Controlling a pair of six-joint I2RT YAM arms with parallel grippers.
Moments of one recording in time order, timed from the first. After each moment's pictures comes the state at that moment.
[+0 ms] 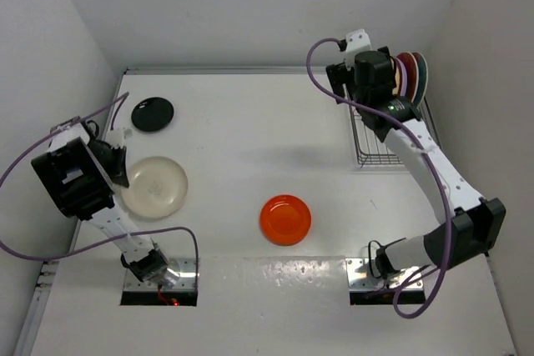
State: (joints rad) left arm 0.64 1.83 1.25 -1.00 0.24 0.66; right arm 0.36 1.43 1.38 -0.33 0.53 -0.27
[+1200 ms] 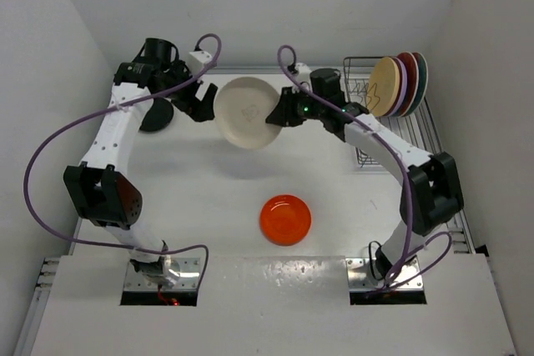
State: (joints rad) left arm -0.11 1.66 1.76 -1.02 0.49 0.51; right arm 0.49 1.70 1.29 -0.11 -0.51 0.35
